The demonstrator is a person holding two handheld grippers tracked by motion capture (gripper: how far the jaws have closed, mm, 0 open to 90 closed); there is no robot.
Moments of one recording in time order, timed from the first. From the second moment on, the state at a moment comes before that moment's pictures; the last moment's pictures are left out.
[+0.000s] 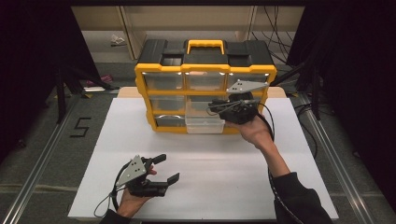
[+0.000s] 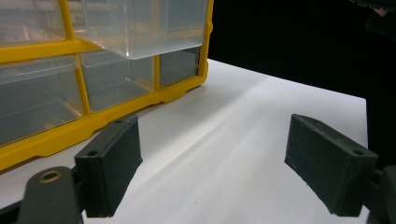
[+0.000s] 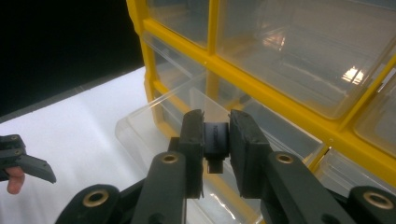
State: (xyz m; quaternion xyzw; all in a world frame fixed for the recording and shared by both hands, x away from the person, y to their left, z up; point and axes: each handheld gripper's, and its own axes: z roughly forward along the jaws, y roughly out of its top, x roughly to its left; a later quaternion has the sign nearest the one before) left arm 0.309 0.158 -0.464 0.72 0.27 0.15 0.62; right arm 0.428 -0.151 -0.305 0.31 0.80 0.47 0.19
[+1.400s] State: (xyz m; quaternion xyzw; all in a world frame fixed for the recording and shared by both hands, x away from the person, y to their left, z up) left arm 0.309 0.158 -0.464 0.72 0.27 0.15 0.62; right arm 0.393 -0.142 -0.307 0.30 0.80 0.48 0.21
